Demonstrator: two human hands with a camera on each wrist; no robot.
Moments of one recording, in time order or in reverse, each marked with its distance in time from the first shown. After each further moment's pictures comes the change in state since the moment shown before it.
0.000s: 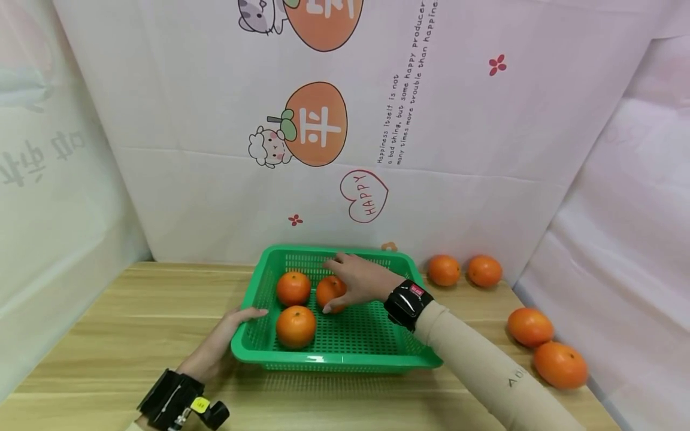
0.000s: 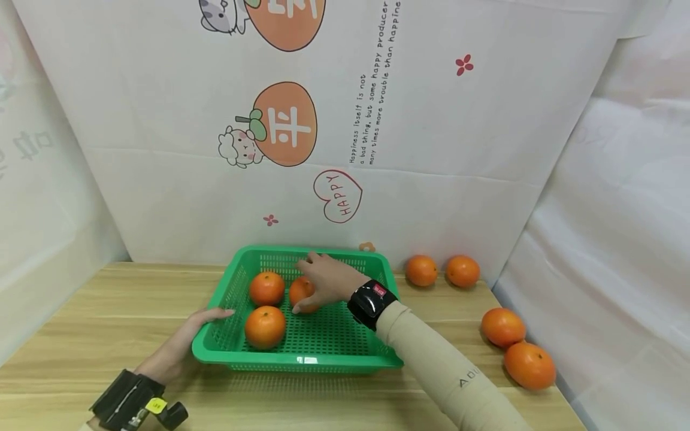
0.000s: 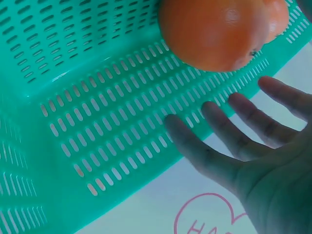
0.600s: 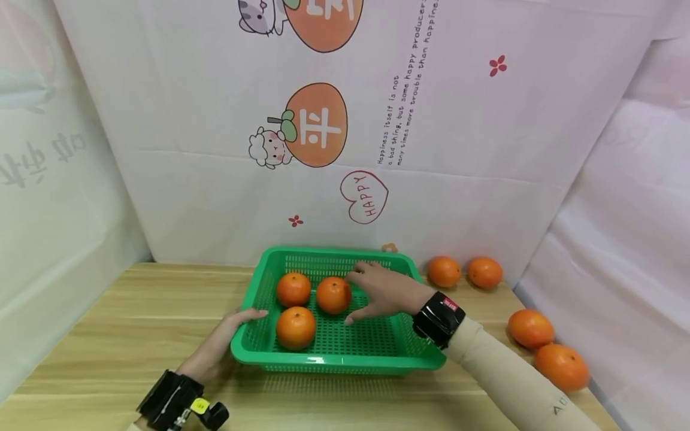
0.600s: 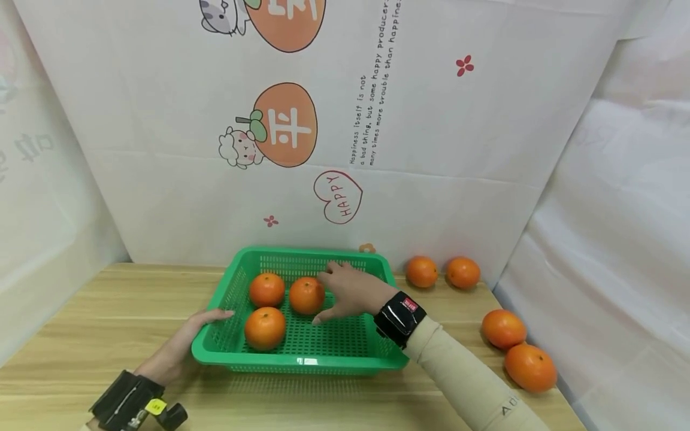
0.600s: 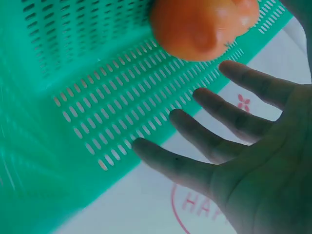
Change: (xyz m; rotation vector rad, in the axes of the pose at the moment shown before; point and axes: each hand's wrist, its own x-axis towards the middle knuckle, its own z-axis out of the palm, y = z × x) left_hand 0.017 -0.021 -0.013 -0.036 -0.040 0.027; right_hand -0.048 0.000 -0.009 -0.038 -0.052 0.090
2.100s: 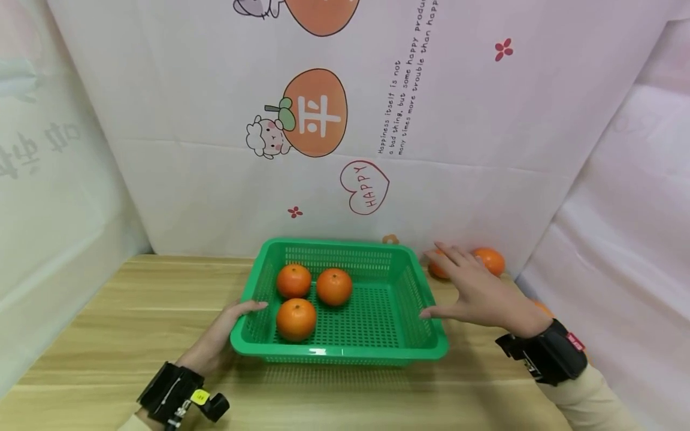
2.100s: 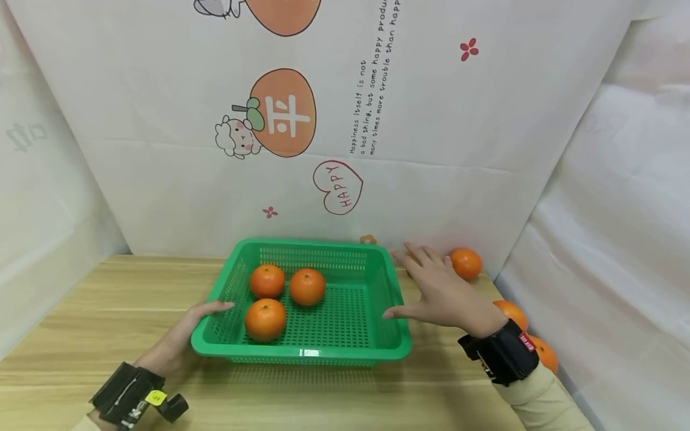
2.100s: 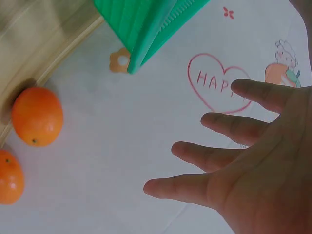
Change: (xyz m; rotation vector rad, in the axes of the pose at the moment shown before) left_hand -0.014 0.019 0.013 0.023 0.030 -0.019; right_hand -0.128 0.059 -0.014 0.054 0.321 0.141
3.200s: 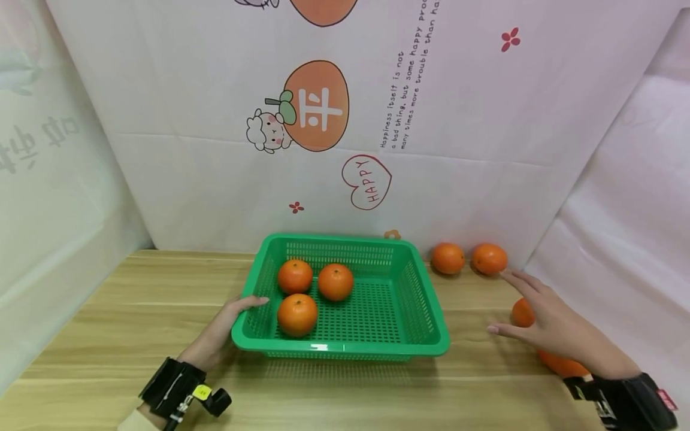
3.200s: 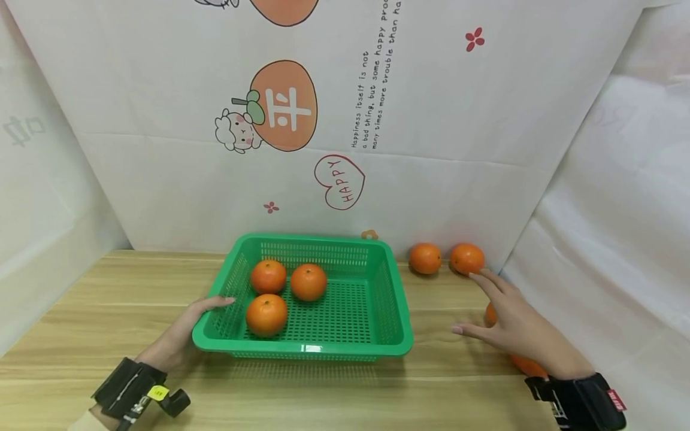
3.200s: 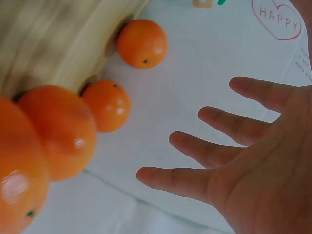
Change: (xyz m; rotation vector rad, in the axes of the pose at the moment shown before) left_hand -0.002 0.003 0.001 0.013 0.027 -0.011; right_hand -0.088 0.079 0.015 0.088 0.055 0.217
